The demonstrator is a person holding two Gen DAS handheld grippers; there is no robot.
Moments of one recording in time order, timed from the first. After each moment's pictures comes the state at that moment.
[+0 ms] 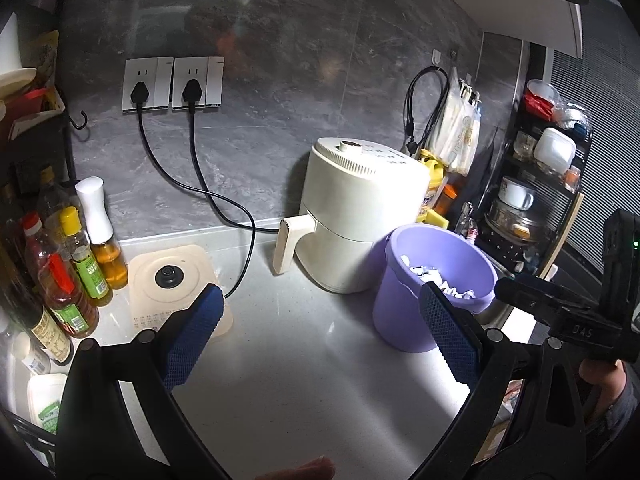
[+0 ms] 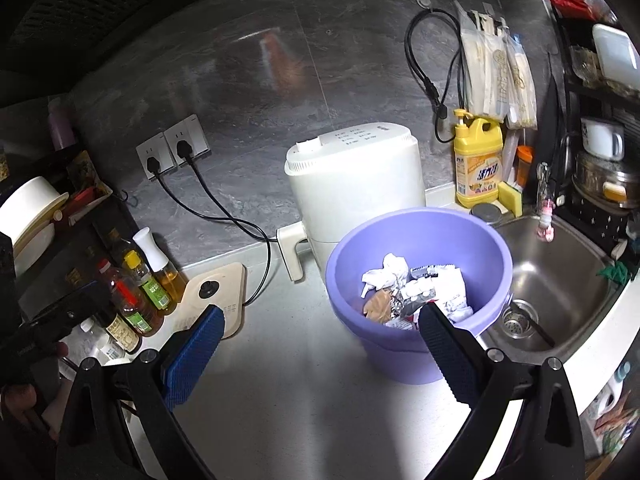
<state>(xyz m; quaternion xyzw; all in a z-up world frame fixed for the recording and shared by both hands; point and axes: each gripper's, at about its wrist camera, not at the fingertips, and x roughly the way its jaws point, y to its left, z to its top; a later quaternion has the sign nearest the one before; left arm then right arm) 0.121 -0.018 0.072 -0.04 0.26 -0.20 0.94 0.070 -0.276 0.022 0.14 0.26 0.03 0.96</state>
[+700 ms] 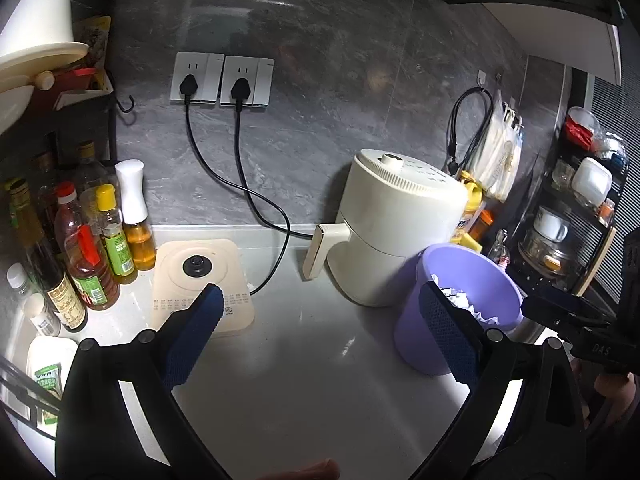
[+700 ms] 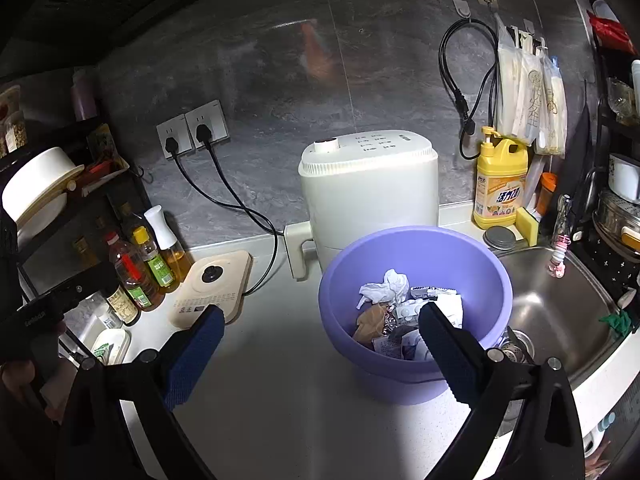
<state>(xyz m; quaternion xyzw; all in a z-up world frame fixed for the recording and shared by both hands) 0.113 -0.019 0.065 -0.08 0.25 -0.11 0.96 0.084 -0.293 0.025 0.08 0.26 0.08 0.96</state>
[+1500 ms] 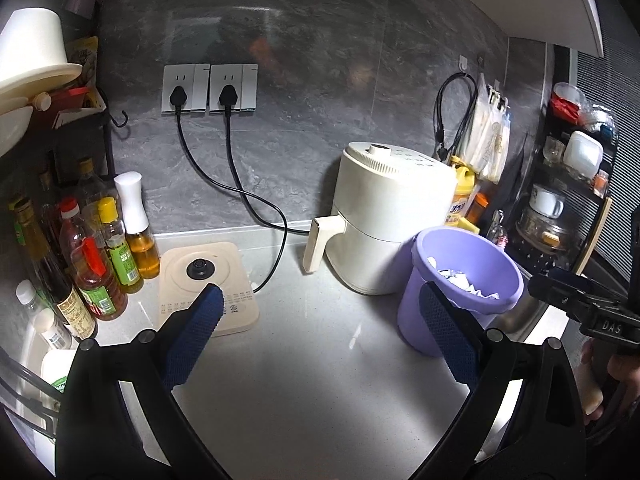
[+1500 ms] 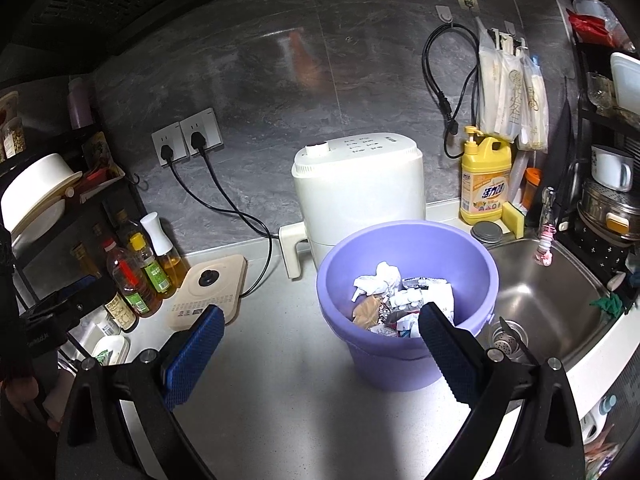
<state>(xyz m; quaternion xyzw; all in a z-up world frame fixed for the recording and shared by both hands) 0.094 -0.025 0.064 -0.04 0.25 -0.13 0.96 0.057 -0.290 0.023 0.10 0.25 0.05 0.96</state>
